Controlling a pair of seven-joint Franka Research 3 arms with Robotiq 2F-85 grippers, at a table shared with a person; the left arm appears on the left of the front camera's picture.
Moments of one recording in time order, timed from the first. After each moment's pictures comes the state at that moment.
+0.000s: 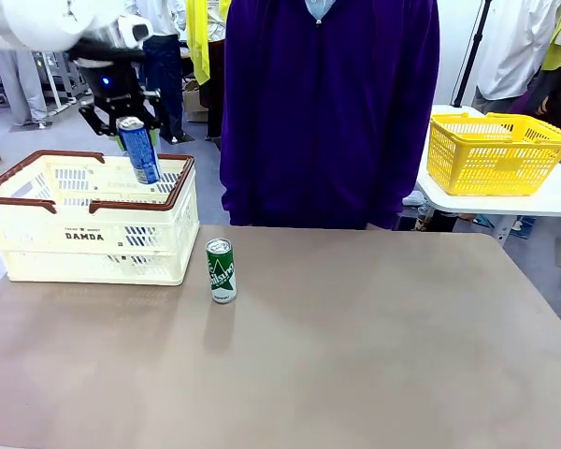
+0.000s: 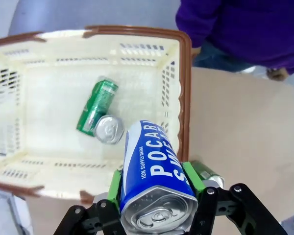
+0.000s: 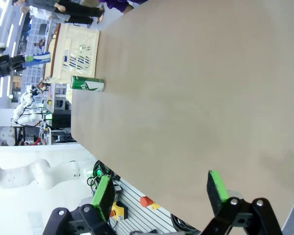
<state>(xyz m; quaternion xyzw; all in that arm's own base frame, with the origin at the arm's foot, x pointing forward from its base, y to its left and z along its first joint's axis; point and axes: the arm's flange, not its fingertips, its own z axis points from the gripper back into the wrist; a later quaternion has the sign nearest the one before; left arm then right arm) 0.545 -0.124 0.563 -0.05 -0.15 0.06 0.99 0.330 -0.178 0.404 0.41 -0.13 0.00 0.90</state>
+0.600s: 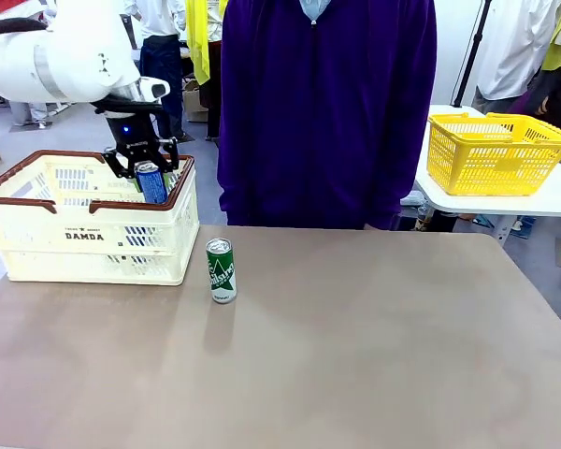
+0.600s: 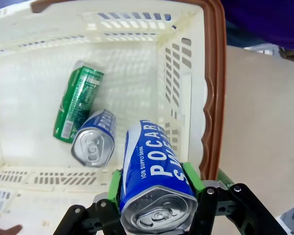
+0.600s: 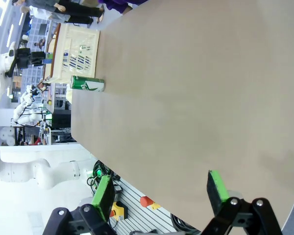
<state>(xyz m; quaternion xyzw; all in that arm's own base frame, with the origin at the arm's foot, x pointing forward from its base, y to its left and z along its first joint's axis) 0.584 -0.125 0.479 -0.06 -0.07 0.04 0.99 0.330 -0.178 0.404 0.41 -0.13 0.00 0.90</state>
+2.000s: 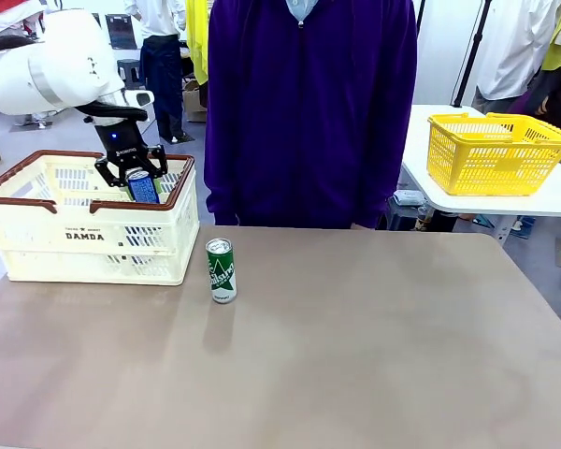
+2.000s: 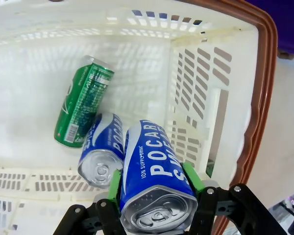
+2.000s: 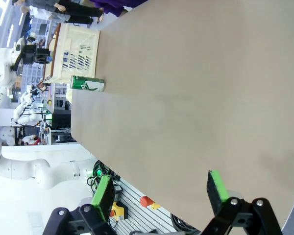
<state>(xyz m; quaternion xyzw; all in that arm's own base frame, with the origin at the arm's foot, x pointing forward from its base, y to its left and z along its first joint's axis) 0.612 -0.083 0.460 -0.10 -0.02 0.07 0.99 0.330 -0.178 0.404 0.41 -0.13 0.00 0.90</state>
